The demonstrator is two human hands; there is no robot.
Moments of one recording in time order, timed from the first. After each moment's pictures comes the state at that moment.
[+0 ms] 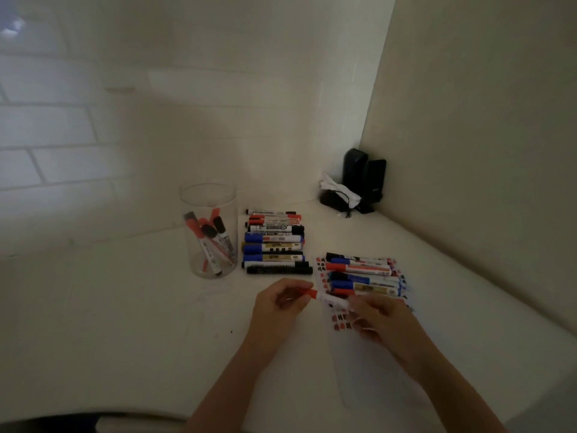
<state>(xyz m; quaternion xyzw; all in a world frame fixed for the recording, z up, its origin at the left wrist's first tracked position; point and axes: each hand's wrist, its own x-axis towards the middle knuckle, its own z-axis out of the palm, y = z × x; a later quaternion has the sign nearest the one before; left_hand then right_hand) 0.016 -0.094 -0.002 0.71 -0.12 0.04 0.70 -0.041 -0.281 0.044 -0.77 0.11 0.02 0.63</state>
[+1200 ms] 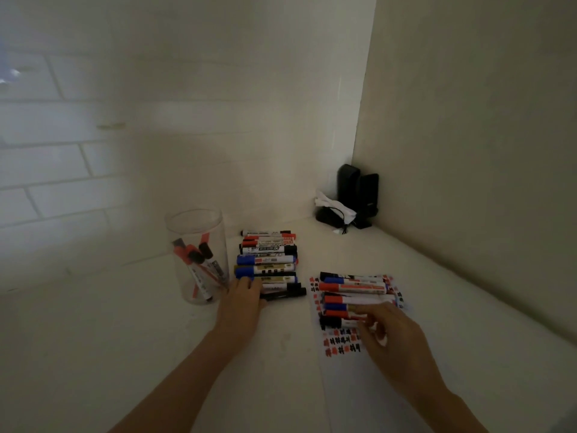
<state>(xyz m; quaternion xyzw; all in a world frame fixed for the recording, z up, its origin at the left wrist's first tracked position) 0.087 -0.069 0.001 0.98 -0.11 0.11 0.12 -0.033 -0.313 0.022 -0.93 -0.06 -0.27 0.25</state>
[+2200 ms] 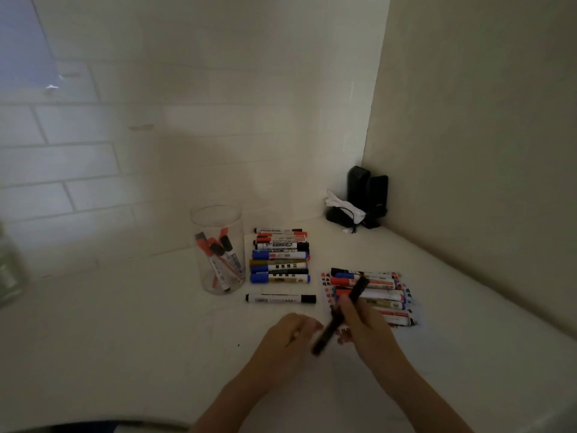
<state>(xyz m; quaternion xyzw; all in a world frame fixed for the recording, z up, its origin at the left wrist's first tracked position) -0.012 -0.087 0.011 0.87 -0.18 -0.05 0.46 -0.039 -0.243 0.043 -0.78 0.05 -0.06 0.62</state>
